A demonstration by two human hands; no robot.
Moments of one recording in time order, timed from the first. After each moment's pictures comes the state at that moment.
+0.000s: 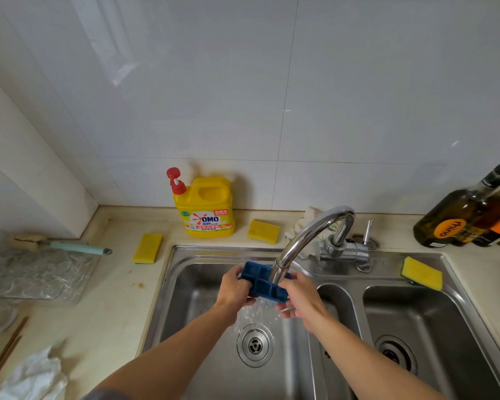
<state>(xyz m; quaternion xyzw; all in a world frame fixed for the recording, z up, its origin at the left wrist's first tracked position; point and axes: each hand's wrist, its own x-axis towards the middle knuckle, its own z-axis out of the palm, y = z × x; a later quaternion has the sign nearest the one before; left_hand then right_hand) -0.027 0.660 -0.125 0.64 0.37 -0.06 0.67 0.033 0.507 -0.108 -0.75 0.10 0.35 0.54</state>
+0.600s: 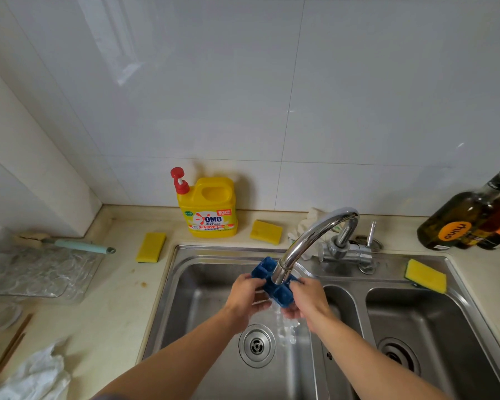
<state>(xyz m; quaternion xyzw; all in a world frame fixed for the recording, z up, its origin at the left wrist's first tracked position) -0.027 0.646 -0.131 0.52 0.37 -0.09 0.76 0.039 0.505 -0.122 -0.79 0.13 0.31 0.51</state>
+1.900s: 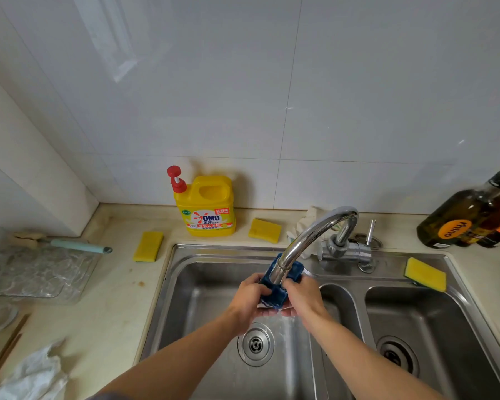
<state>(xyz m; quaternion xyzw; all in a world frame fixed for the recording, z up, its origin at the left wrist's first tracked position) -0.028 0.636 -0.130 0.53 0.33 -0.13 0.77 0.036 0.509 -0.120 -0.80 0.10 0.29 0.52</state>
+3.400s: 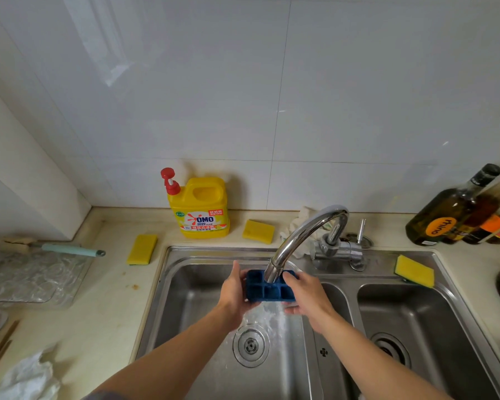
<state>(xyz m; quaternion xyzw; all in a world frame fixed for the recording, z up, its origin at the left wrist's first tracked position) -0.019 0.647 -0.139 0.46 0.41 -0.07 0.79 0.034 0.486 -0.099 -0.77 0.08 0.32 0.55</state>
